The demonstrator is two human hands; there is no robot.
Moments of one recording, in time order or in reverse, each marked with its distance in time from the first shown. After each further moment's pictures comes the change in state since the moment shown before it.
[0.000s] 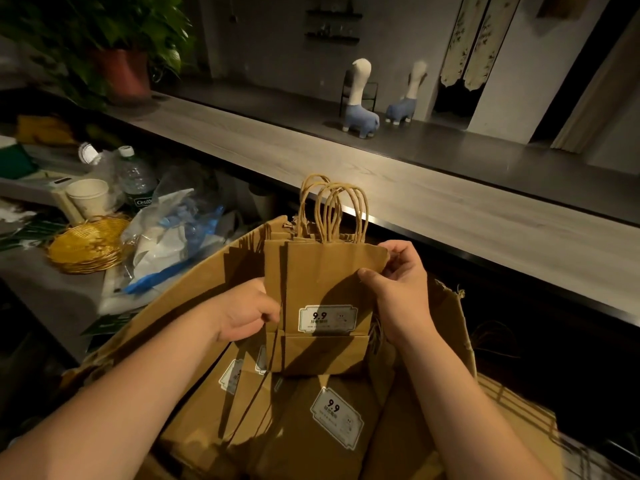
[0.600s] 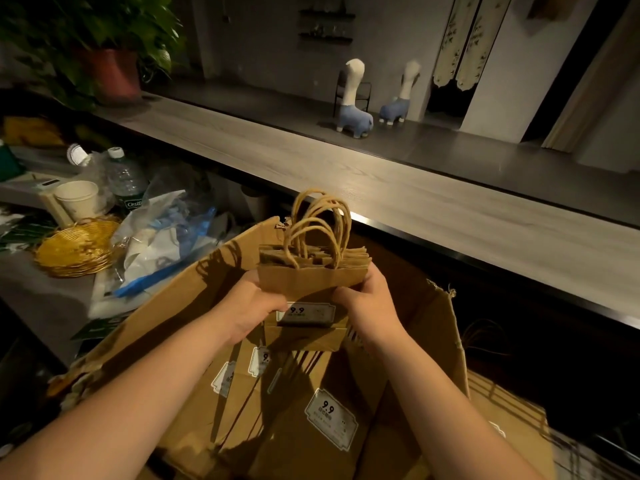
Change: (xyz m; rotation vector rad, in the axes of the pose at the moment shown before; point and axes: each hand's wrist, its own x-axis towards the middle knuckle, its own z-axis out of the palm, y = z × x) left_hand 0.020 -0.016 0.010 0.040 0.332 0.159; right_hand -0.009 0.006 0.011 -0.155 -0.239 0.010
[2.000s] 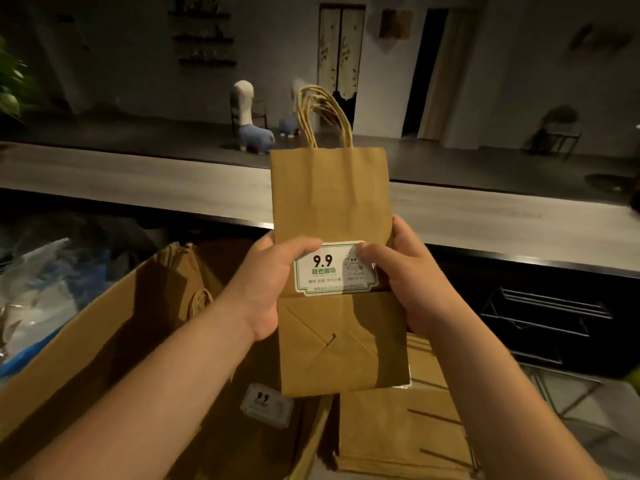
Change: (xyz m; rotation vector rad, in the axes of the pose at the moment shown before) left_hand -0.104 0.133 0.132 -0.301 -0.301 0.119; right_hand -0.107 -0.115 -0.108 0.085 0.233 0.093
